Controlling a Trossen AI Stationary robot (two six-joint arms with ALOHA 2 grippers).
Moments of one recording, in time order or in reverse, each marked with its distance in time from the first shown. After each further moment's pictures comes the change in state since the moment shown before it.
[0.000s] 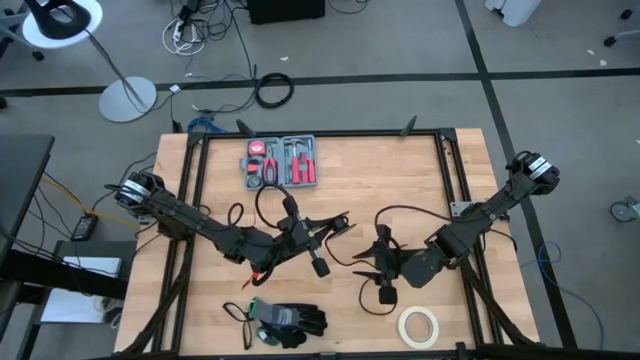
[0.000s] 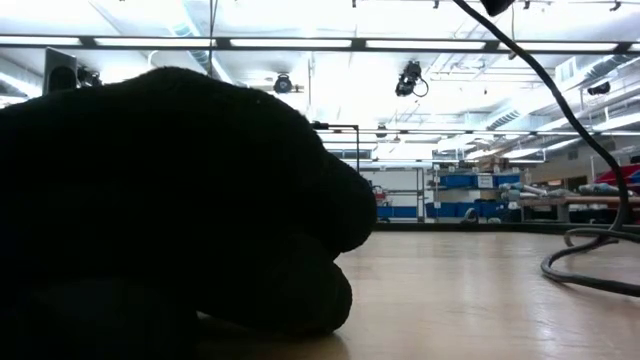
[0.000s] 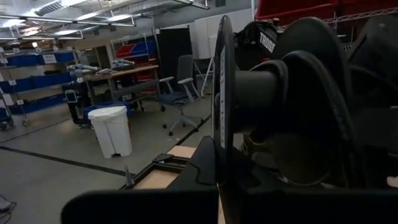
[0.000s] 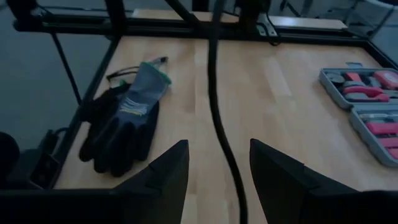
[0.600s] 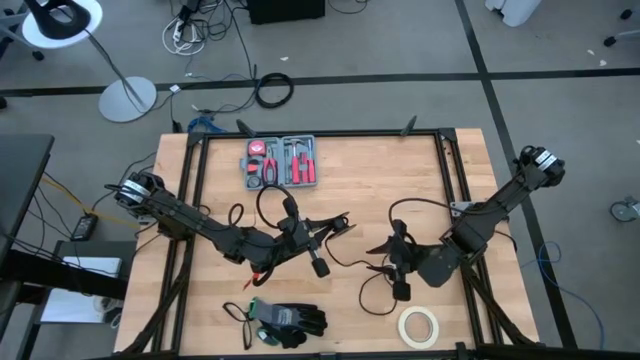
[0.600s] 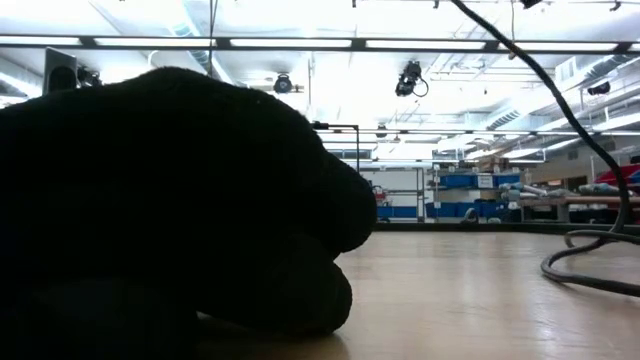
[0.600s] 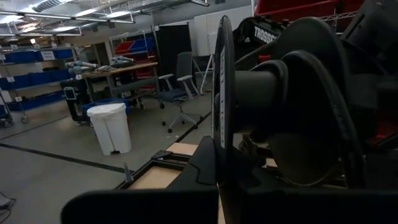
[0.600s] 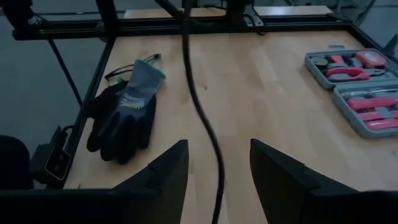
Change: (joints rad) left arm 0.000 0.000 0.000 -0.023 0.000 -0.019; right arm 0.053 -0.109 0.000 -0.168 0.060 0.134
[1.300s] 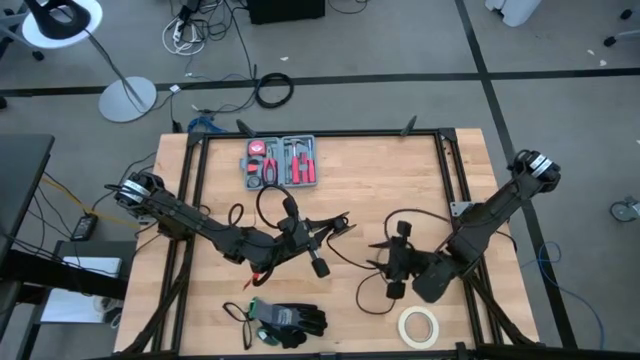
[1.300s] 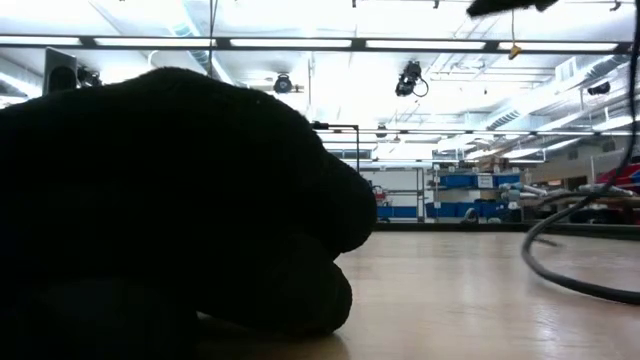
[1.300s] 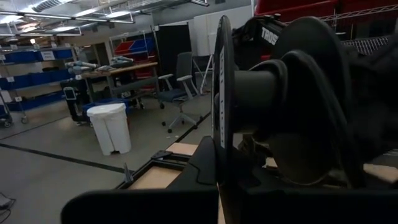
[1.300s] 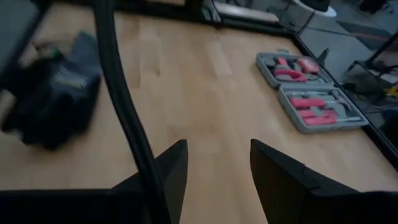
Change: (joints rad) left arm -0.002 0.000 0.000 -0.001 0.000 0.000; right arm 0.059 0.067 0.000 -0.083 0.229 0.000
